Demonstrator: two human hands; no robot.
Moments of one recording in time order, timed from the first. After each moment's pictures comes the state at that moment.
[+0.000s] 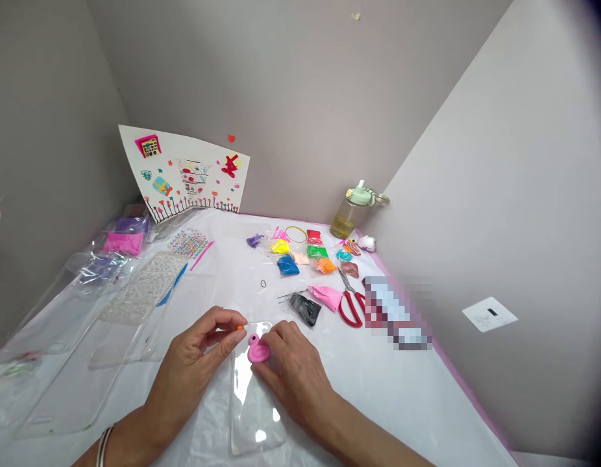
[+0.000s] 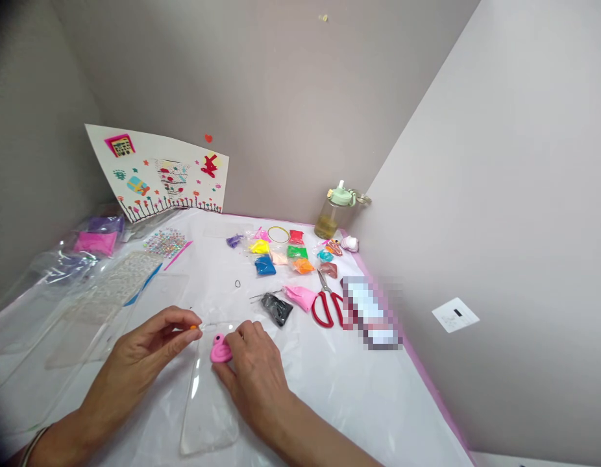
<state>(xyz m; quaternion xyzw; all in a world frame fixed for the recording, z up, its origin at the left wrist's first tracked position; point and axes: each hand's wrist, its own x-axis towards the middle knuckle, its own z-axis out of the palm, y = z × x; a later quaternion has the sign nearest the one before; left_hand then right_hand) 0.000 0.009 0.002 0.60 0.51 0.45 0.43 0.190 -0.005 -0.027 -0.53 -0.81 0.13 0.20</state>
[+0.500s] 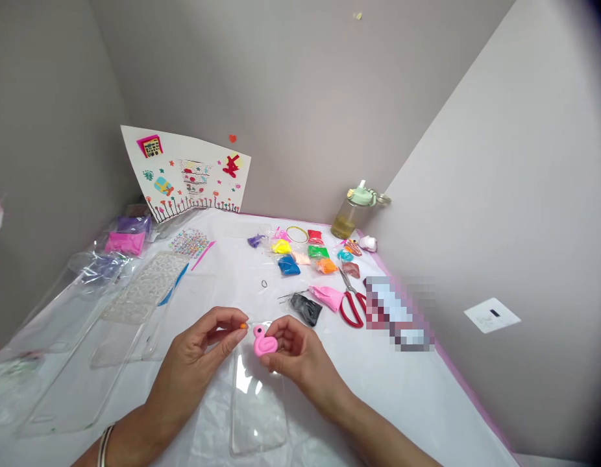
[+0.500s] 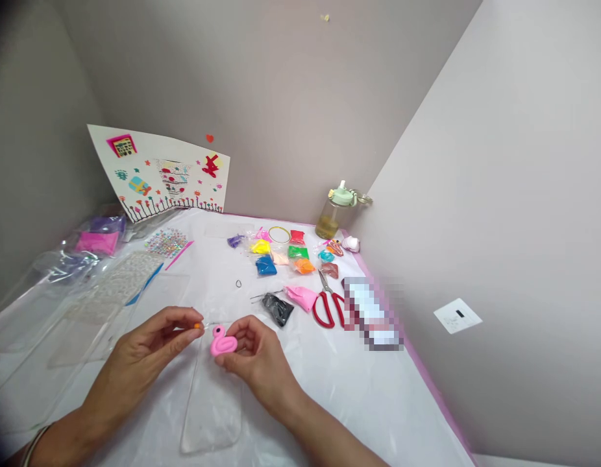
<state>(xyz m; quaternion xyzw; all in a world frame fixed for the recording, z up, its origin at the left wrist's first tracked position) -0.001 0.009 -0.001 0.60 0.51 0.45 0.42 0.192 0.004 -0.004 -0.45 -0.46 0.65 0.40</state>
